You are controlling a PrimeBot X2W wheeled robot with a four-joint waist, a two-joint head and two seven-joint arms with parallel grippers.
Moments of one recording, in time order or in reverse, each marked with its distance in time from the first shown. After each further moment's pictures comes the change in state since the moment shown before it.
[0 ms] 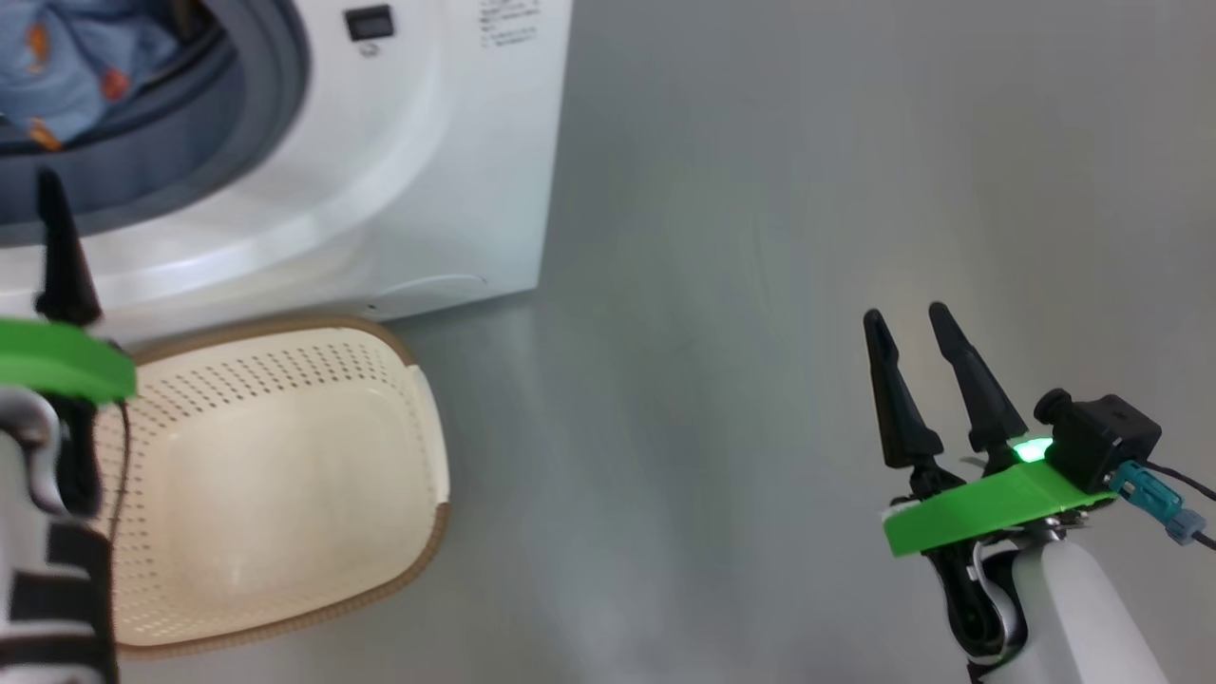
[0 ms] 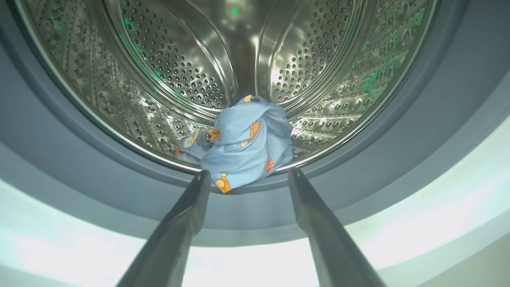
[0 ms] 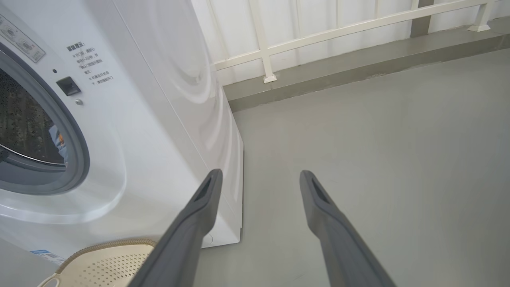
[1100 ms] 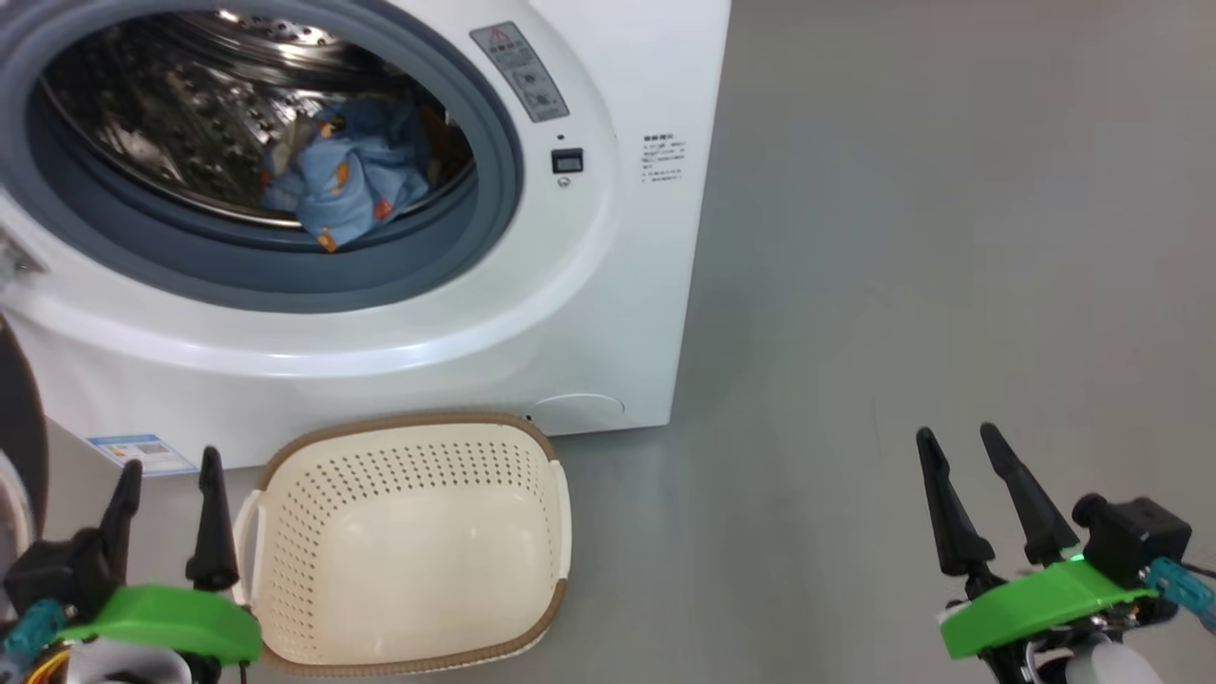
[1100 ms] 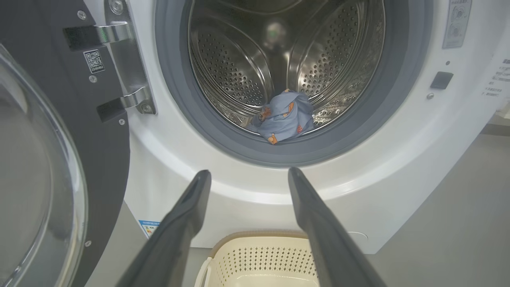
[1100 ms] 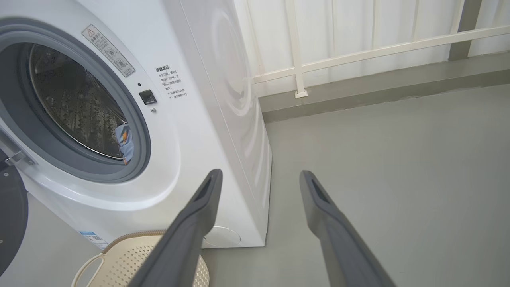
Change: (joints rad) left arm 0.494 -0.115 -0.007 -0.263 0.041 0.000 0.000; right arm 0.161 -0.080 -0.028 0.030 0.000 0.000 0.000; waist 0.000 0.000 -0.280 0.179
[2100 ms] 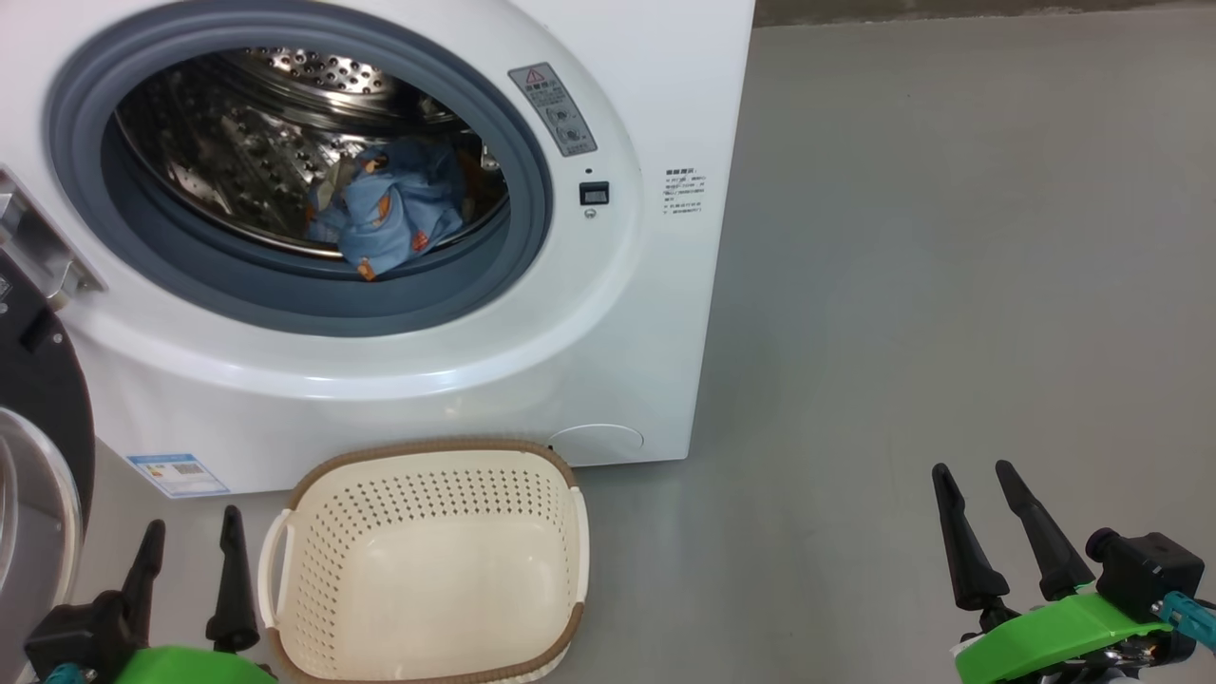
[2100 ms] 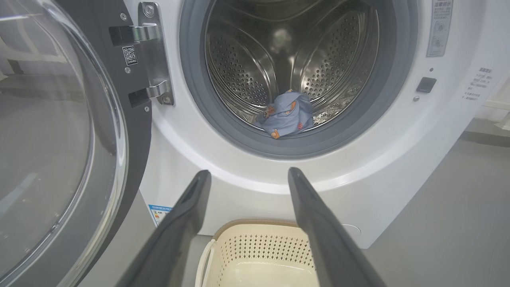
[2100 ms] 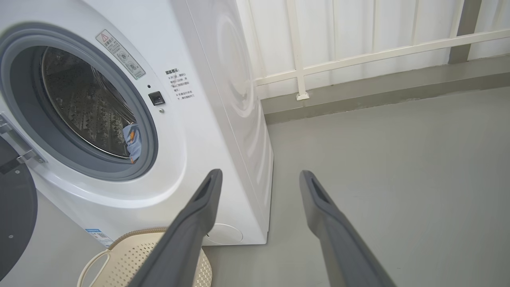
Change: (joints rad) left arm 0.137 -0.032 -0.004 -0.081 -0.019 0.000 0.001; right arm 0.075 -0.009 -0.022 -0.008 0.003 0.000 0.000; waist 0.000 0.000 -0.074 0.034
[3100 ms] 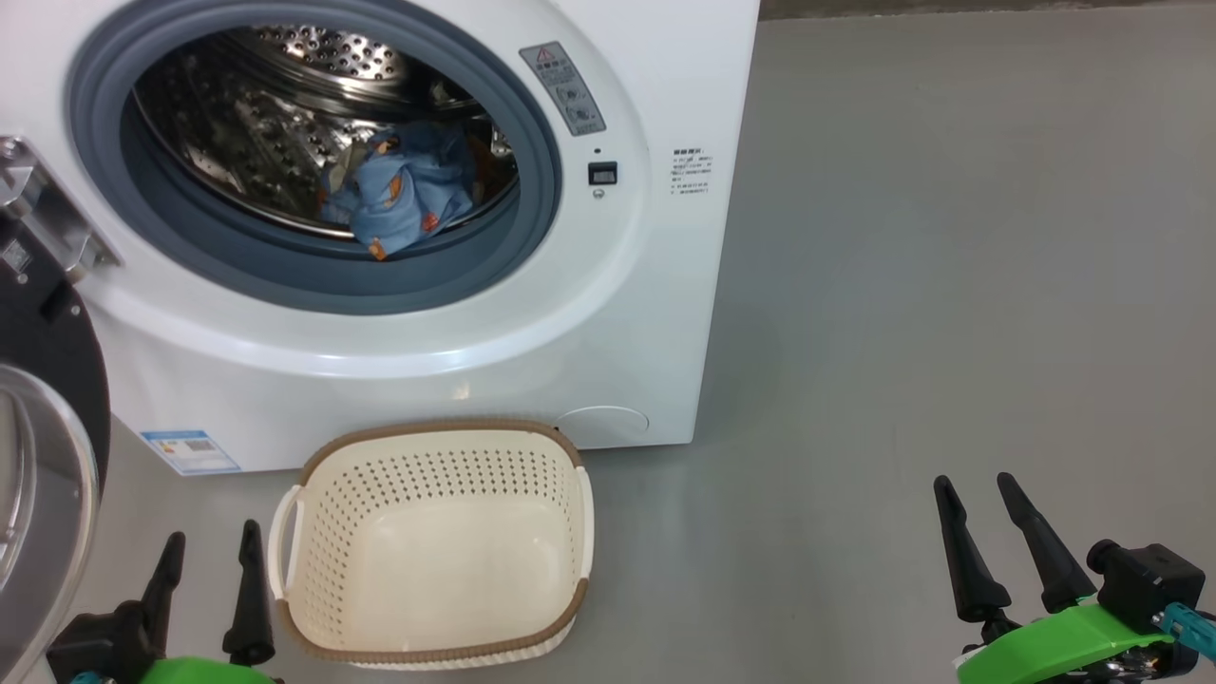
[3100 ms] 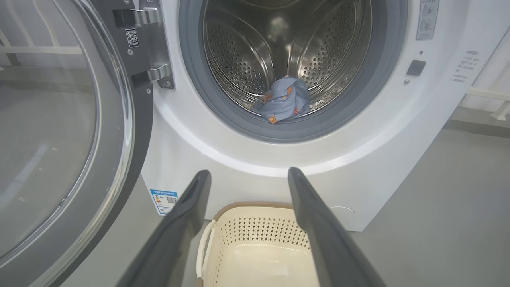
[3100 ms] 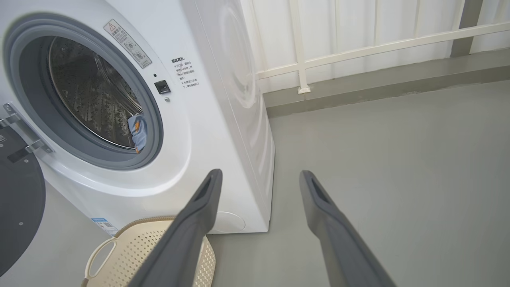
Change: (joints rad) left arm 0.019 0.000 -0.027 0.004 -0.001 0.000 0.000; right arm 0.020 0.000 -0.002 -0.001 0.000 0.000 0.000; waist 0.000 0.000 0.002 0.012
